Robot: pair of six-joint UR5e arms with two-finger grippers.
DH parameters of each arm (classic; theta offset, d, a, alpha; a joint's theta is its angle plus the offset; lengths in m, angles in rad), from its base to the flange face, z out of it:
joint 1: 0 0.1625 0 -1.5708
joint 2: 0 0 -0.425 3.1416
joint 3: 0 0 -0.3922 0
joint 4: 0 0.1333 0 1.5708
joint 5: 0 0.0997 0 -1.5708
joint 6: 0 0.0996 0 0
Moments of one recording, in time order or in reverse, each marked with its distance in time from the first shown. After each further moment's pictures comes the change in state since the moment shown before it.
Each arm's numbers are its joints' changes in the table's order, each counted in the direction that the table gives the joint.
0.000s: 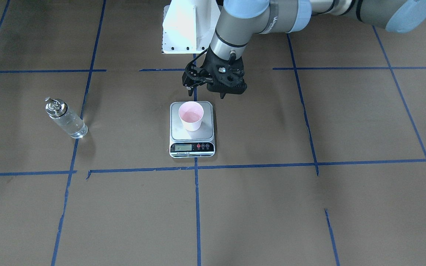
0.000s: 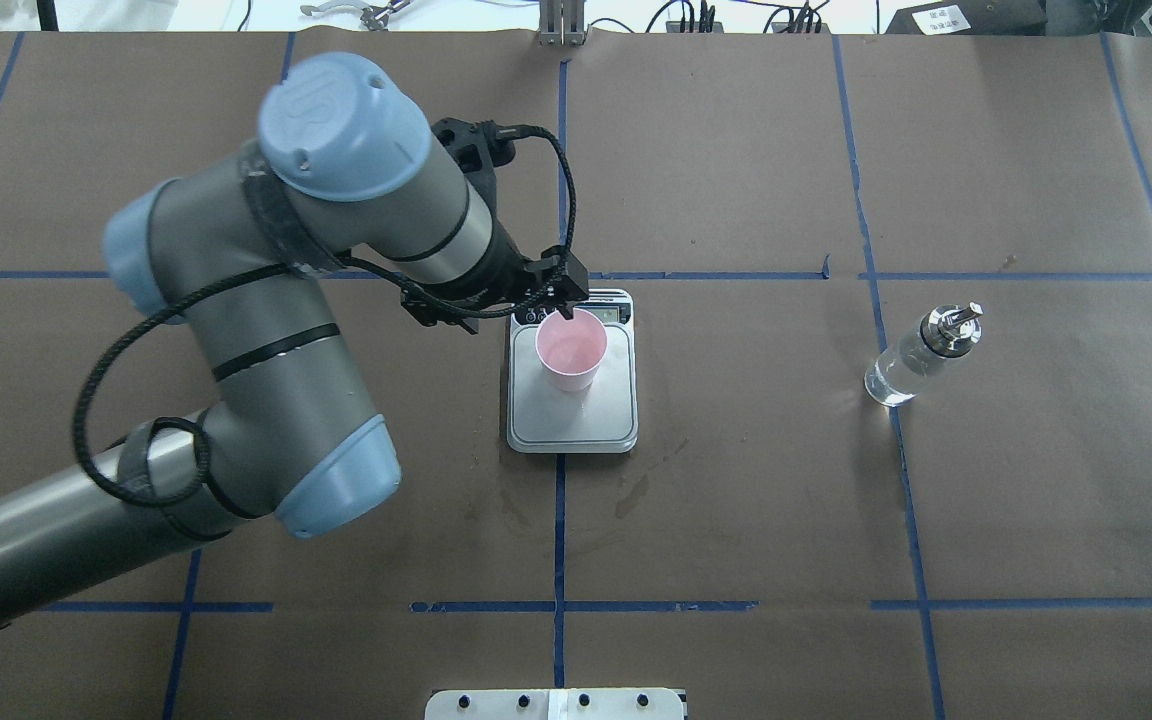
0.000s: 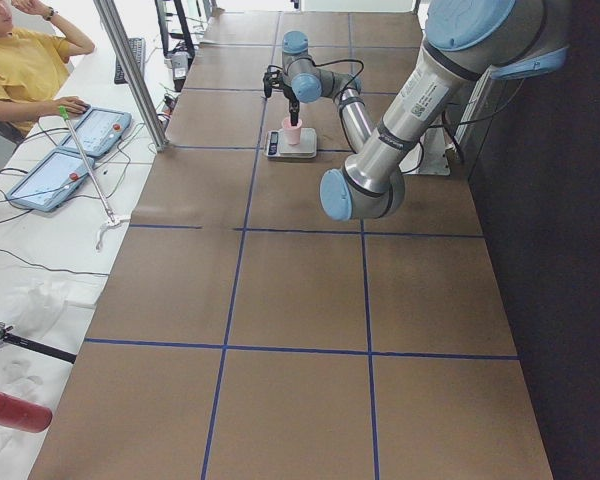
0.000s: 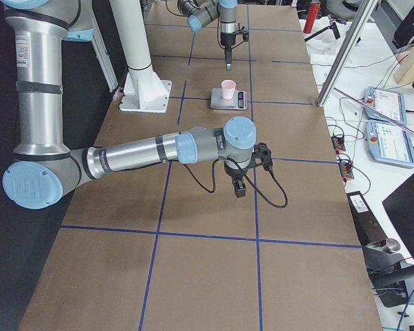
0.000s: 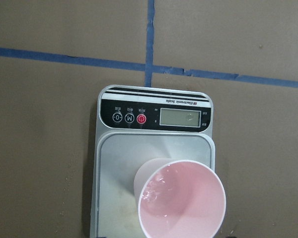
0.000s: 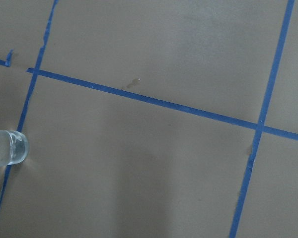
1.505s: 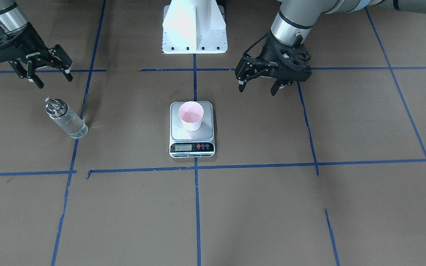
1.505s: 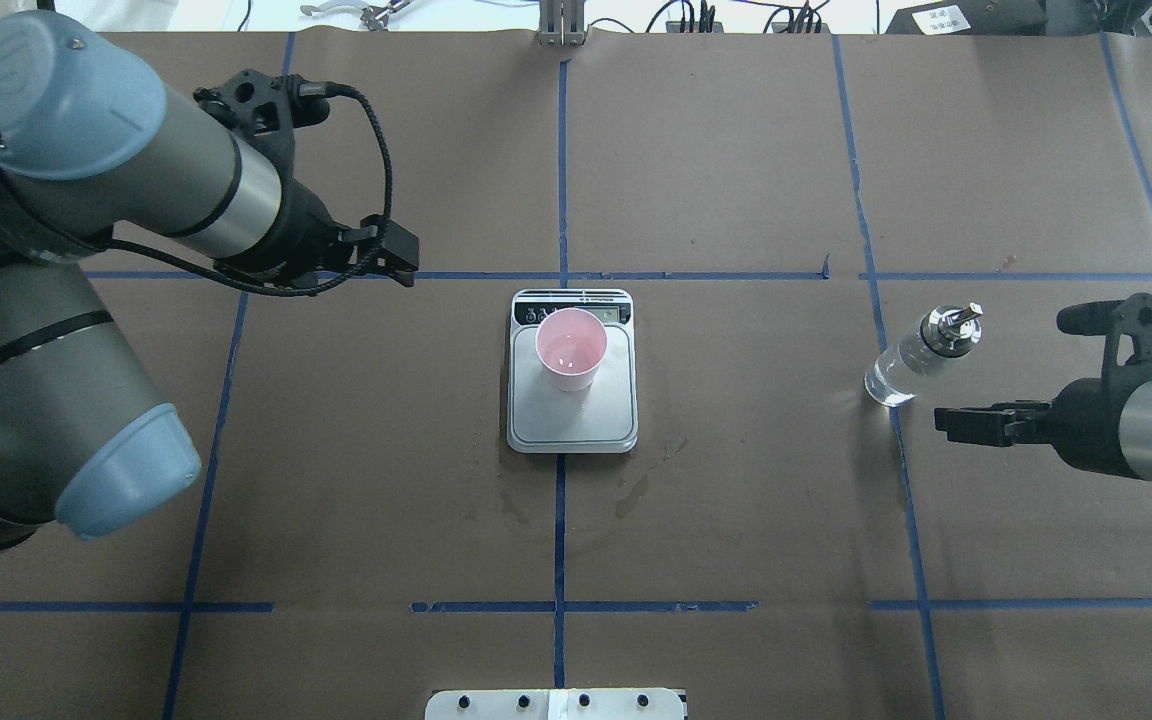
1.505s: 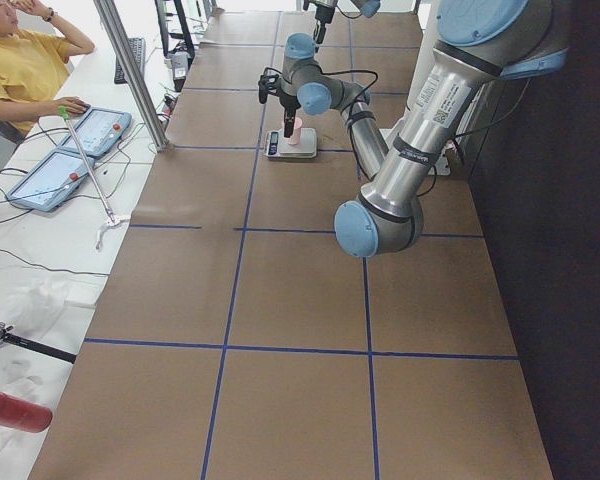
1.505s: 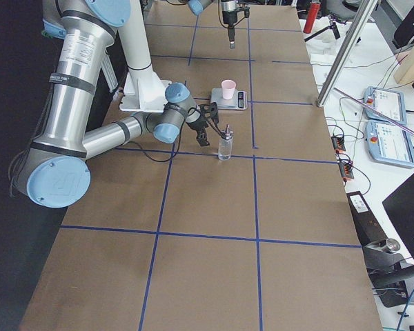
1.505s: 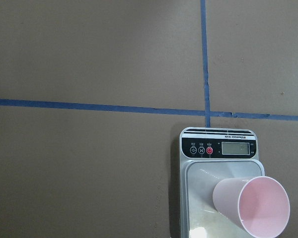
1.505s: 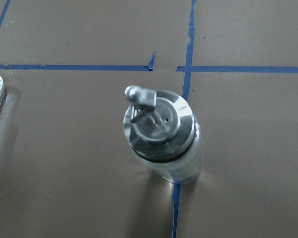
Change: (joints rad) left arm -0.123 -0.248 -0.206 0.035 0.012 0.165; right arm -0.914 0.251 0.283 0.763 -0.814 1.150
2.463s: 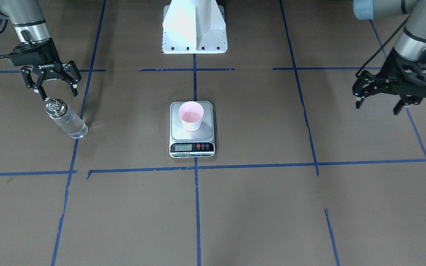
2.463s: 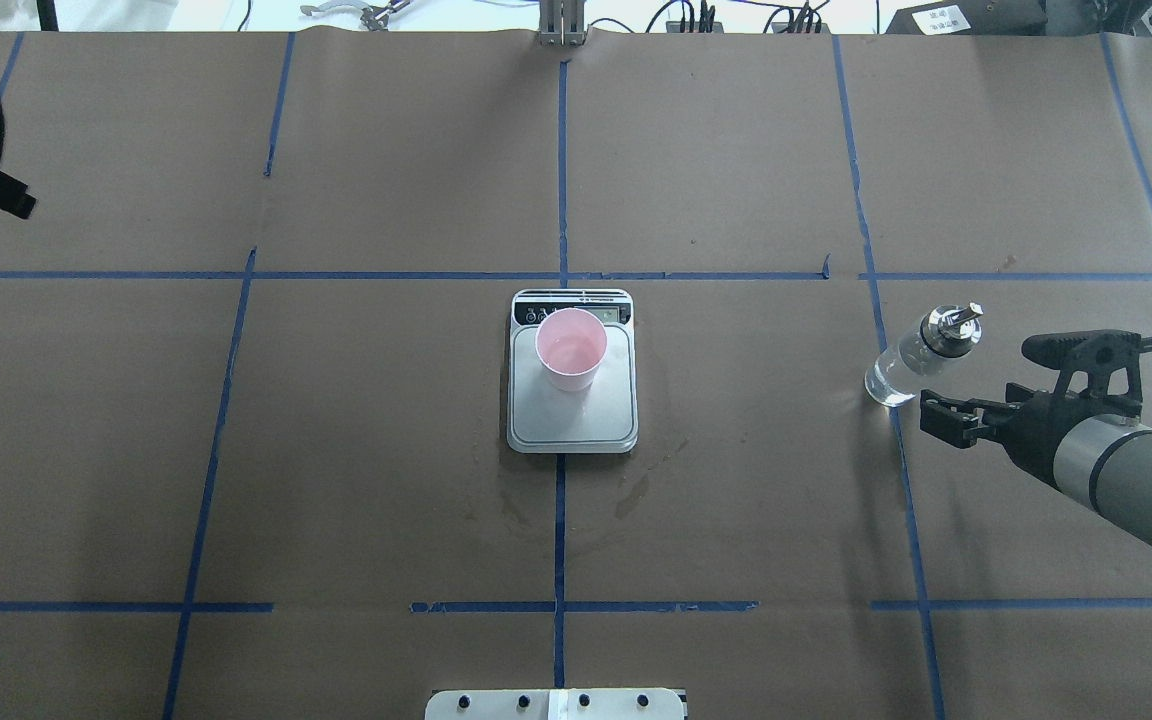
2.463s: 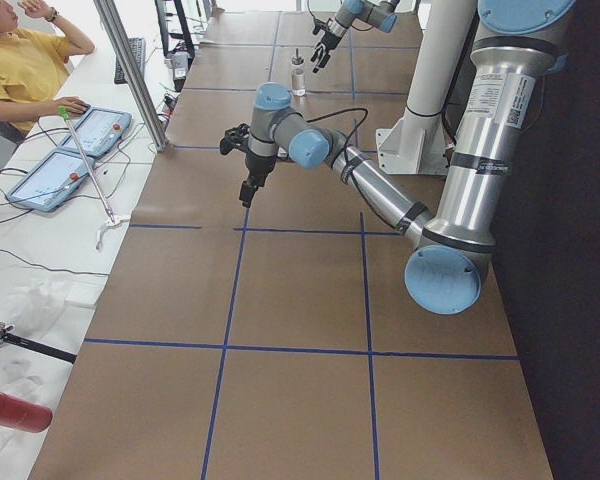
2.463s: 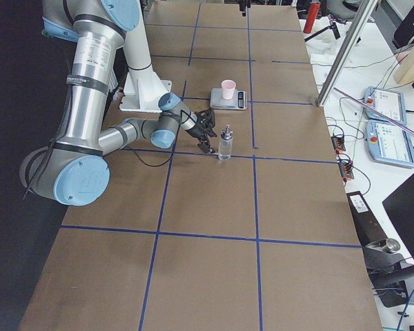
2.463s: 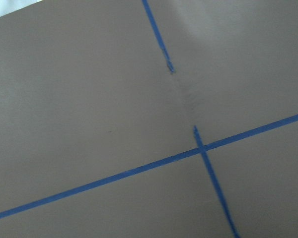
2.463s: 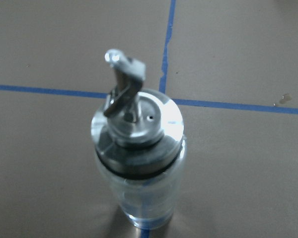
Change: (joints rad) left arm -0.468 -0.321 0.092 -0.010 -0.154 0.889; right arm -0.144 -0.017 -0.079 0.015 -0.396 0.085
